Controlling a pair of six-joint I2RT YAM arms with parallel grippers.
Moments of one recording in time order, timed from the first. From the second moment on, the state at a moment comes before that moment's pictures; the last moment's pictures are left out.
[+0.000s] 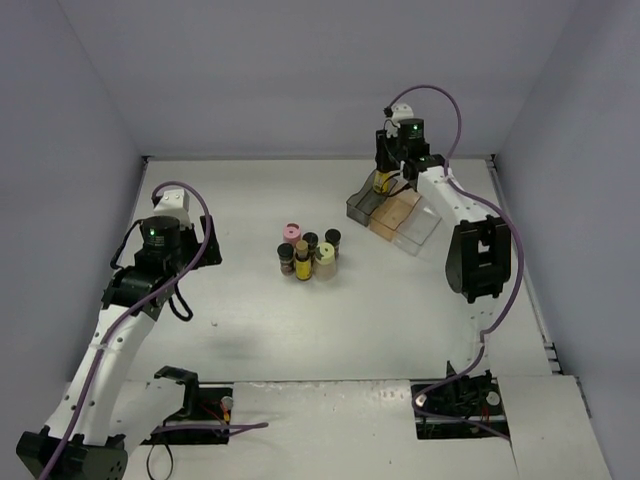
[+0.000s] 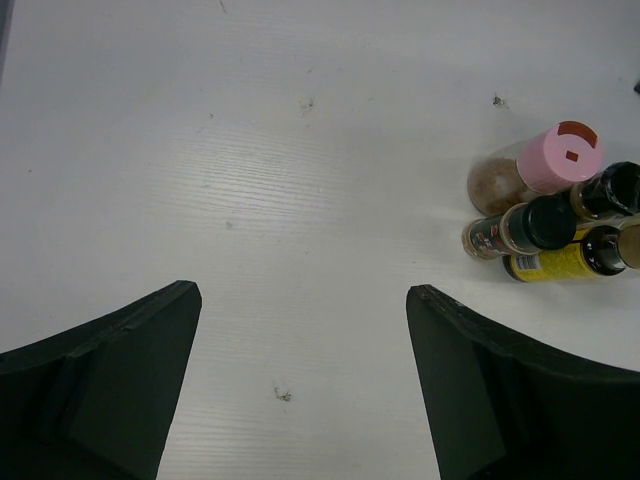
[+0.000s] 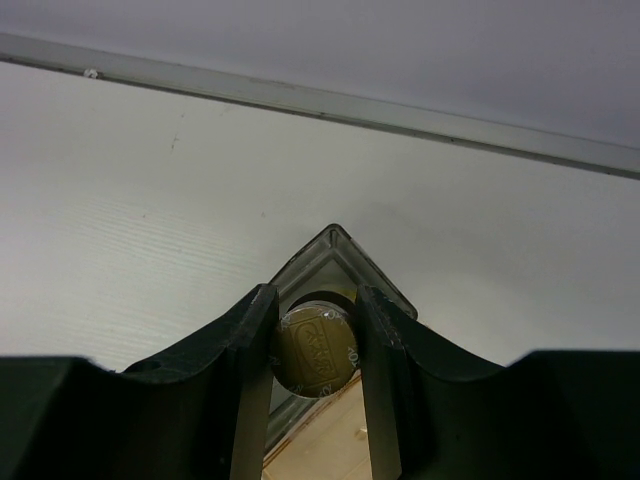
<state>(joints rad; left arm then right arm) -0.21 0.88 0.97 -0.66 -0.18 -0.25 0.22 2.09 1.80 -0.21 -0.02 0.02</state>
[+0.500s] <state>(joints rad) -0.21 0.89 0.97 -0.66 -0.17 -0.25 0.20 2.14 1.73 -0.08 -0.07 0.04</state>
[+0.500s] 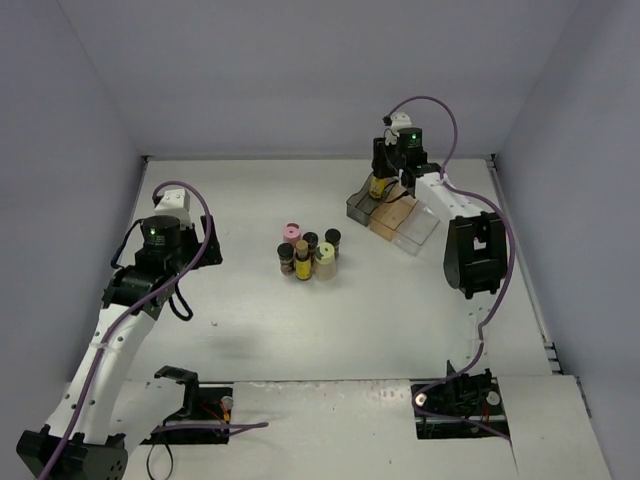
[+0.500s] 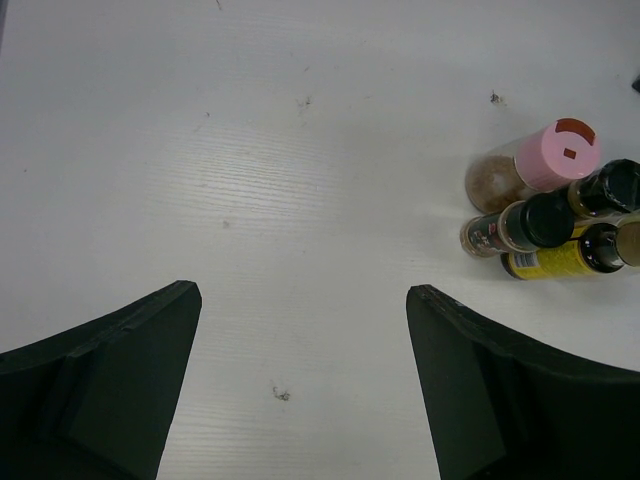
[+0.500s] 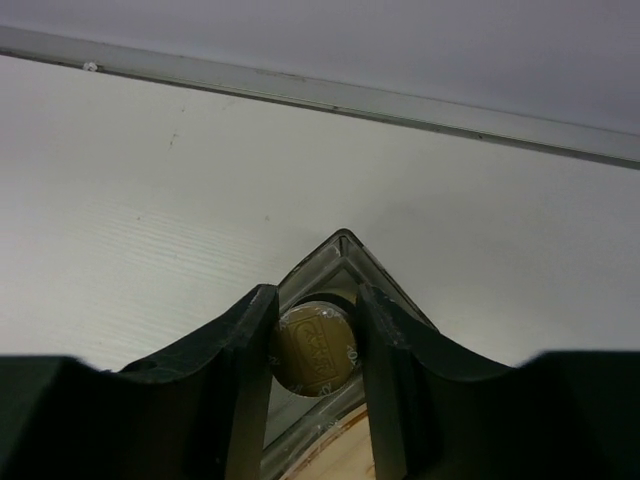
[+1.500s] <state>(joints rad) -0.19 0.89 0.95 -0.66 -0.17 -0.25 0.59 1.50 1.21 -0.02 -0.20 -0.02</state>
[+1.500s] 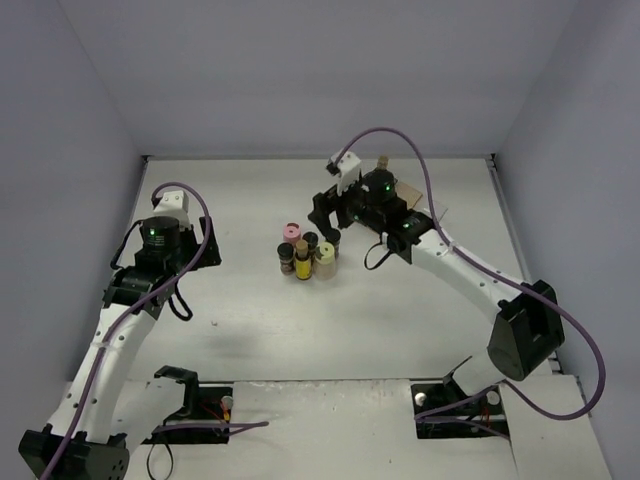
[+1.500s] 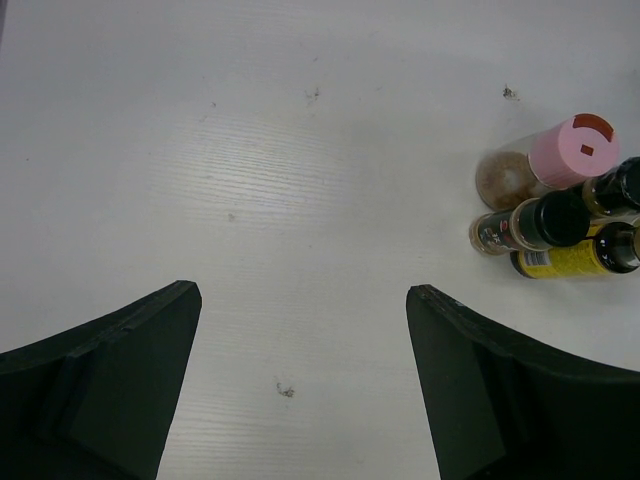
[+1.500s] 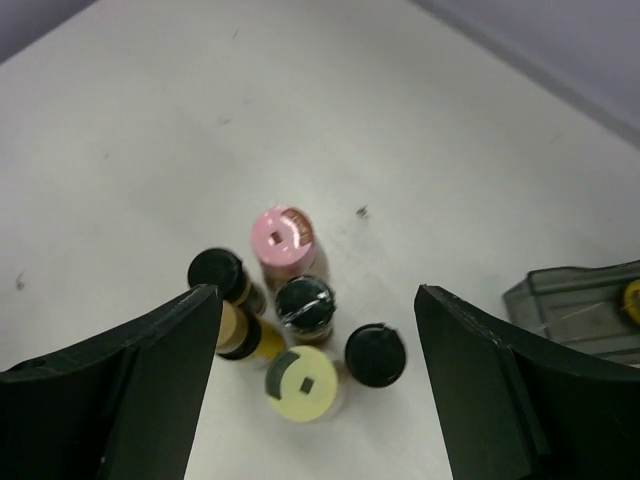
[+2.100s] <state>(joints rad) -0.18 0.89 0.95 -0.66 -0.15 -0.25 0.73 1.62 1.11 0.03 -0.22 -0.01</state>
